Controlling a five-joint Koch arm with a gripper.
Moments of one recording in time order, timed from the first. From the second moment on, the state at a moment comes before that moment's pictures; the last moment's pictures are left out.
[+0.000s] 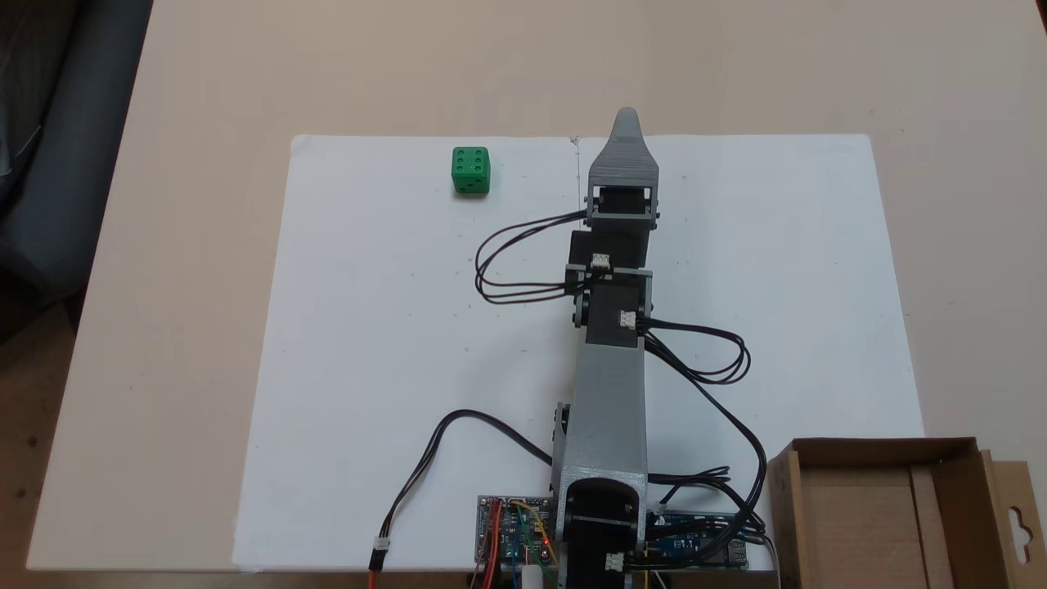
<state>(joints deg) 4.8 129.1 136.8 -20.1 -2.5</state>
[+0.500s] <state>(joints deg) 5.0 102.3 80.2 30.4 -2.5</state>
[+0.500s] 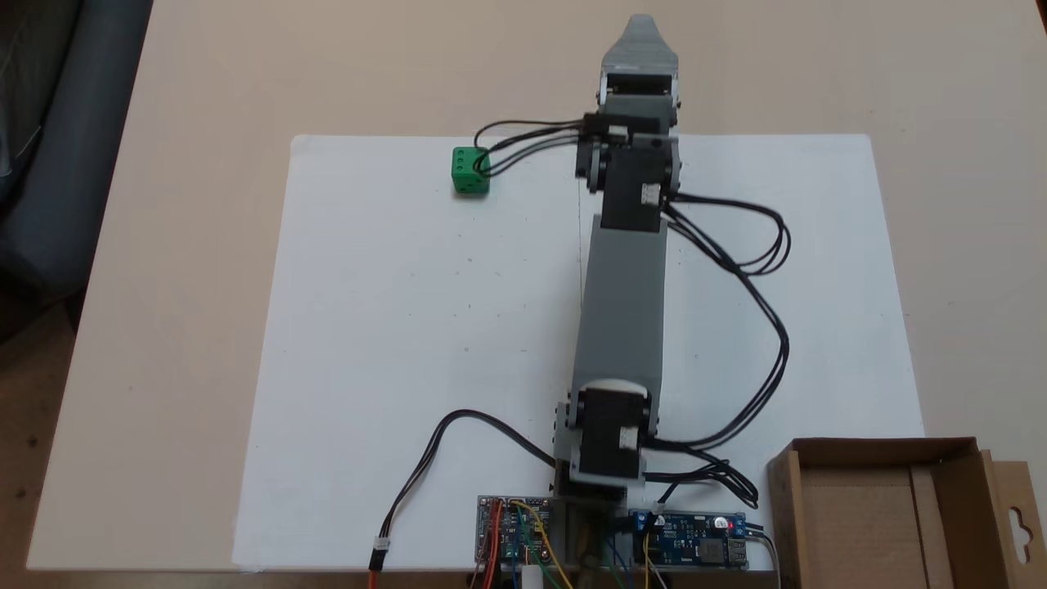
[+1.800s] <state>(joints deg) -2.1 83.8 54.4 82.7 1.9</state>
